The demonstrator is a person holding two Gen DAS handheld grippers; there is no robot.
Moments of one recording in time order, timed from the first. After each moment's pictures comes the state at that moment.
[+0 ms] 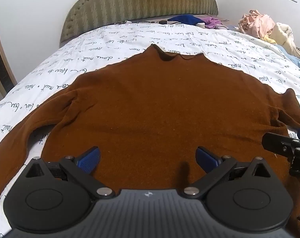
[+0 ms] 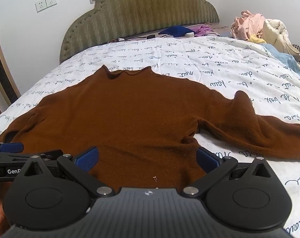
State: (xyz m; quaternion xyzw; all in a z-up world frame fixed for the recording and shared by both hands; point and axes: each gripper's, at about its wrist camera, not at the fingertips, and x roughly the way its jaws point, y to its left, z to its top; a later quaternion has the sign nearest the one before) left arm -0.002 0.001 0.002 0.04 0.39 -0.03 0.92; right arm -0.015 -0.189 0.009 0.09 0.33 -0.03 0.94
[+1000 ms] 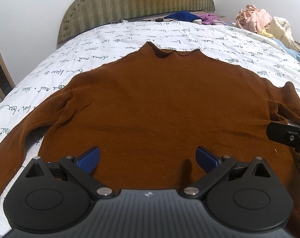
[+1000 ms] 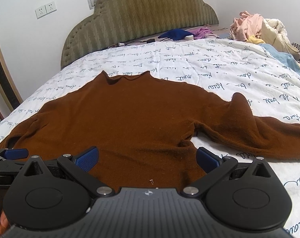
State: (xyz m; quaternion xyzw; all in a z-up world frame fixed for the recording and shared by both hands) left arm -0.002 -0.007 -0.002 0.06 0.39 -0.04 0.92; right arm -0.018 -0.194 0.011 0.10 0.32 -0.02 0.94
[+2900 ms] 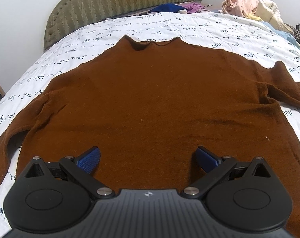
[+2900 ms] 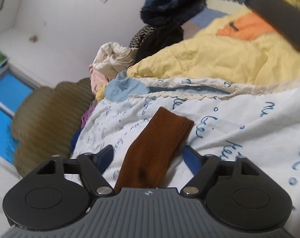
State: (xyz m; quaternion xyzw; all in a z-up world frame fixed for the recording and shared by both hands) left arm 0.000 -0.047 -0.018 0.10 0.40 -0.06 0.91; right arm -0.142 -0.565 -0.068 0.51 0.08 -0.27 0.82
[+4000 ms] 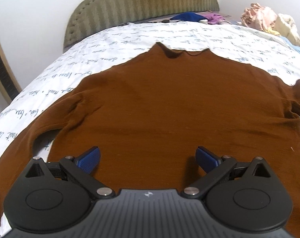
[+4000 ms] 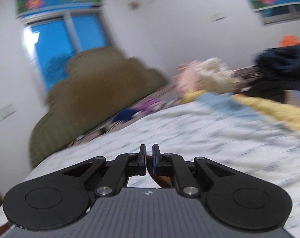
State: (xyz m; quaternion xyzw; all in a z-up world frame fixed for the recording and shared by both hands) left arm 0.004 0.005 -0.008 0.07 0.38 -0.01 0.92; right arm -0.030 -0.372 0.055 0.21 0.09 -0.14 0.96
